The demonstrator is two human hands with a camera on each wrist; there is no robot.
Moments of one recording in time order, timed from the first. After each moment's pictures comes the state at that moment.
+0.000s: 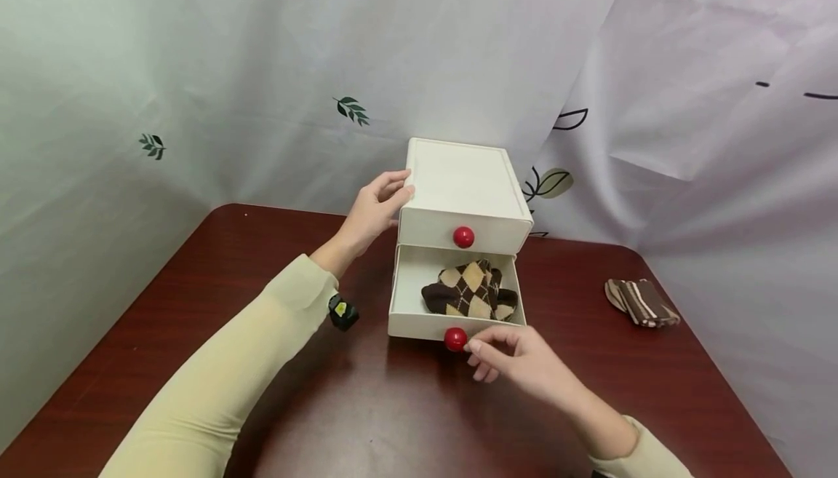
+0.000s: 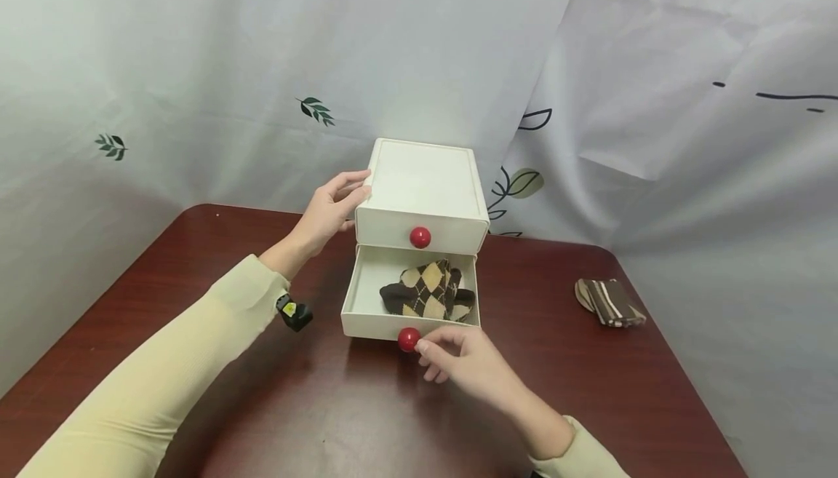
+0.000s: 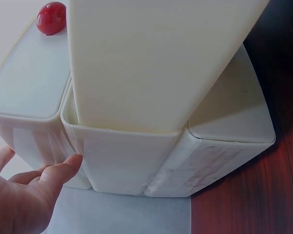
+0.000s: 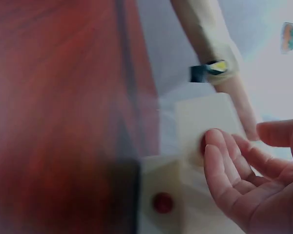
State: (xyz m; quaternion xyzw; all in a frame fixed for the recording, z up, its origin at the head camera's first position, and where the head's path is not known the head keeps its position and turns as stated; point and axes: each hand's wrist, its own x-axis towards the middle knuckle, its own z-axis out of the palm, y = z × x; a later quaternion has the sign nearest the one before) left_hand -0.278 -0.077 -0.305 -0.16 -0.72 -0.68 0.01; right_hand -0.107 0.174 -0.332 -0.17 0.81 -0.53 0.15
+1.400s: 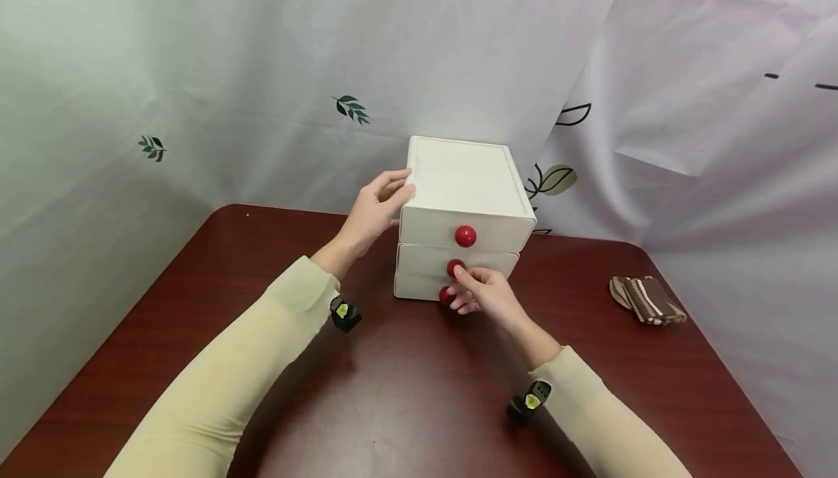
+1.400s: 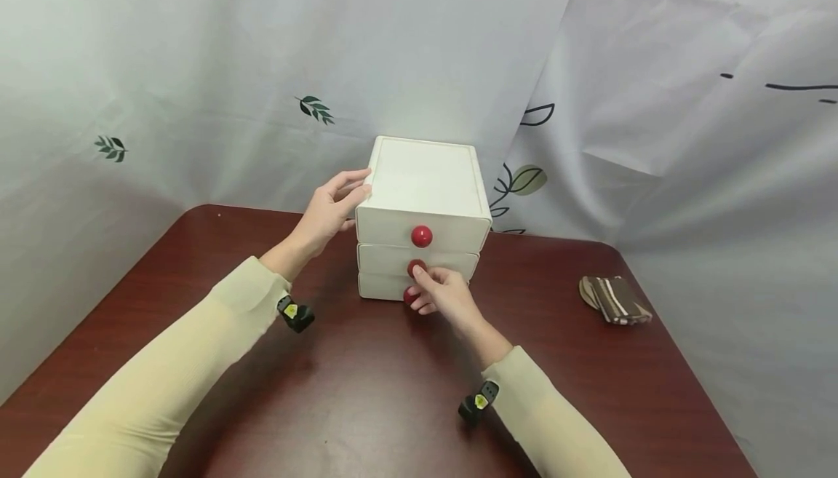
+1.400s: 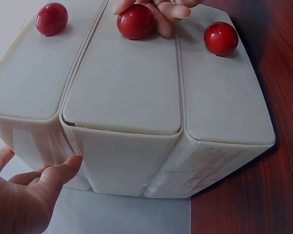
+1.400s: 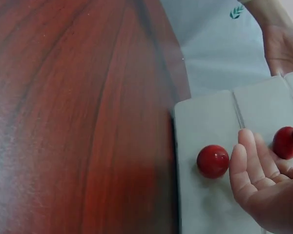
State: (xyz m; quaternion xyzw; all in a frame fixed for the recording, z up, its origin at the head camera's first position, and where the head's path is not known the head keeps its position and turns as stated) left_hand -0.278 -0.077 -0.305 -0.16 -0.72 -0.68 0.00; right_hand -0.207 0.149 -0.372 -0.04 0.75 -0.65 0.11
